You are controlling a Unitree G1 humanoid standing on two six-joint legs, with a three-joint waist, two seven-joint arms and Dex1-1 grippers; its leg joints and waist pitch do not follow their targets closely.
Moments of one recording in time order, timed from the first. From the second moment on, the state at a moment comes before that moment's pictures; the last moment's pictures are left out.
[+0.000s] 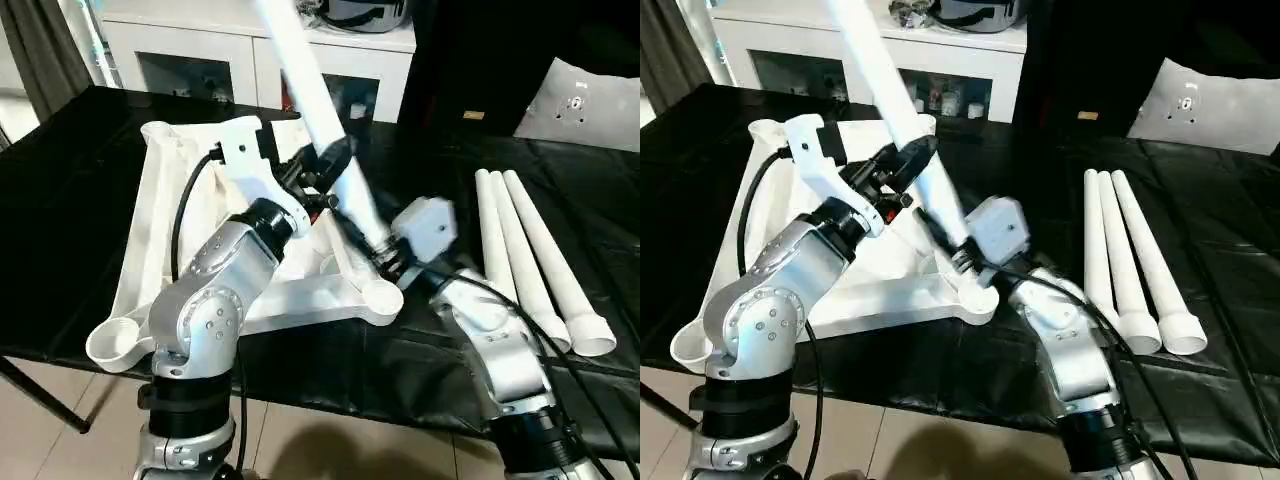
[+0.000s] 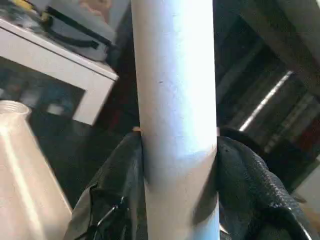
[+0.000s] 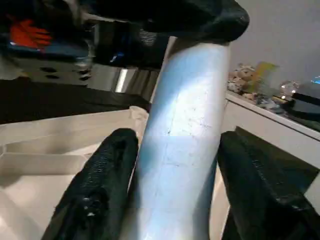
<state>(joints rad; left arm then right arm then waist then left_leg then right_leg) -0.51 -0.08 0.08 -0.24 -0.55 0.65 -0.09 -0.33 -0.15 0.17 0.04 0.04 -0.09 0.51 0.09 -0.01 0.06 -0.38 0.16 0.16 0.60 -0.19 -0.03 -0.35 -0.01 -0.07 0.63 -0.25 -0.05</state>
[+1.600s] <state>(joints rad) -0.60 0.31 0.00 -0.18 -0.73 0.77 -0.76 -0.37 -0.49 -0.07 -0.19 0.78 0.74 0.91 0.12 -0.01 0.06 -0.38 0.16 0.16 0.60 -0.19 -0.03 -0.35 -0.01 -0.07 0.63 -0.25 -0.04</state>
